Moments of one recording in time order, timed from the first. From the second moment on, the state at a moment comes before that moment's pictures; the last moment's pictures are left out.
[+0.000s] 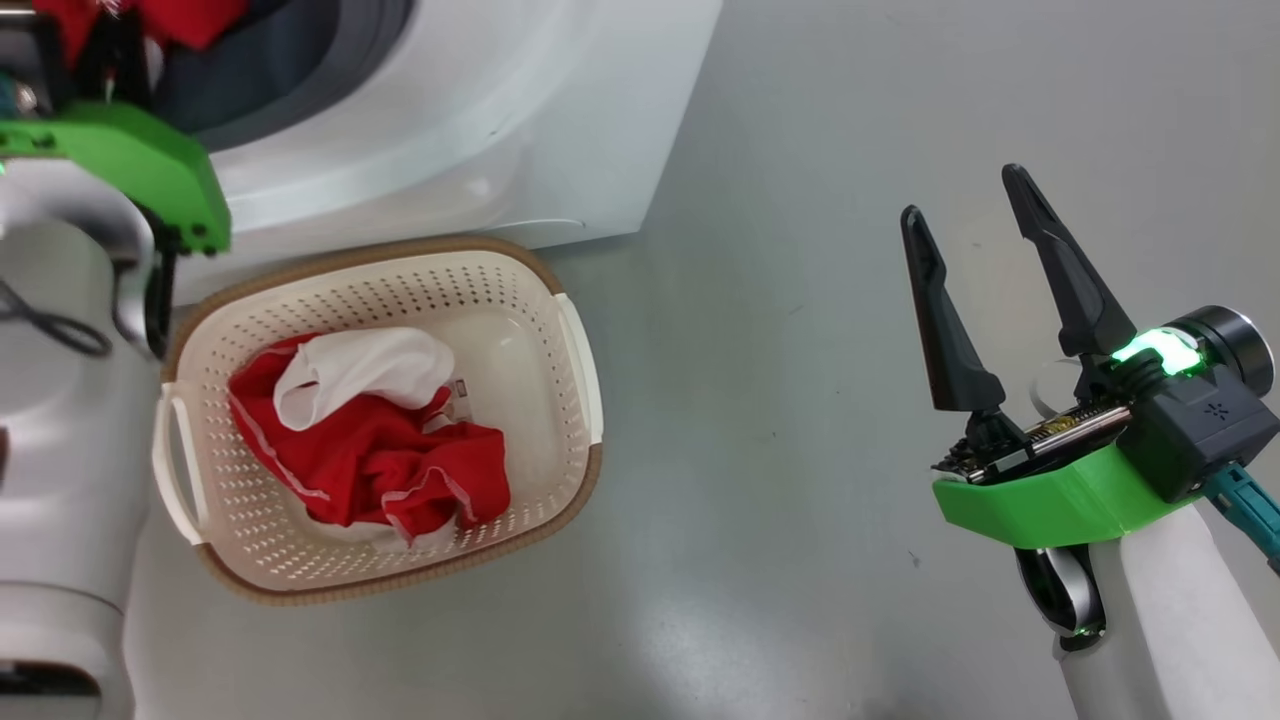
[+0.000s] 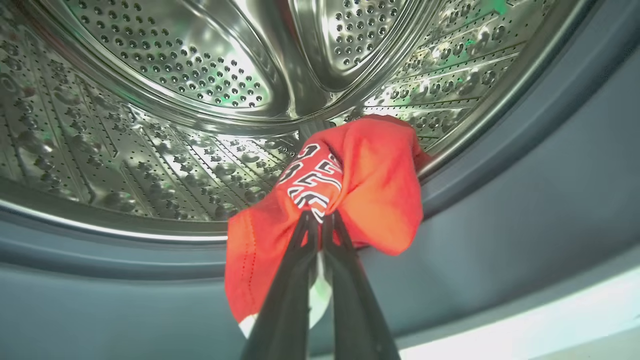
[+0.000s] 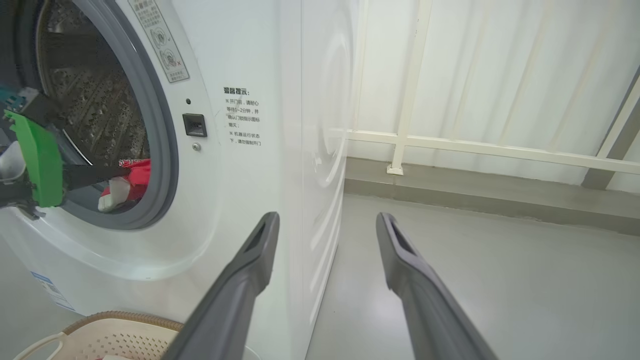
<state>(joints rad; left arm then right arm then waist) -1.19 0.22 -0.20 1.13 -0.23 -0.02 -0.20 -0.33 -0.05 0.10 -0.03 0.15 0.13 -0.26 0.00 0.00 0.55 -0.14</state>
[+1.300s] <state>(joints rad) -0.42 0.12 -0.09 0.16 -0.24 -0.01 -0.25 -0.21 -0.05 0.05 -0.03 0.15 0.13 -0.26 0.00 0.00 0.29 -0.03</state>
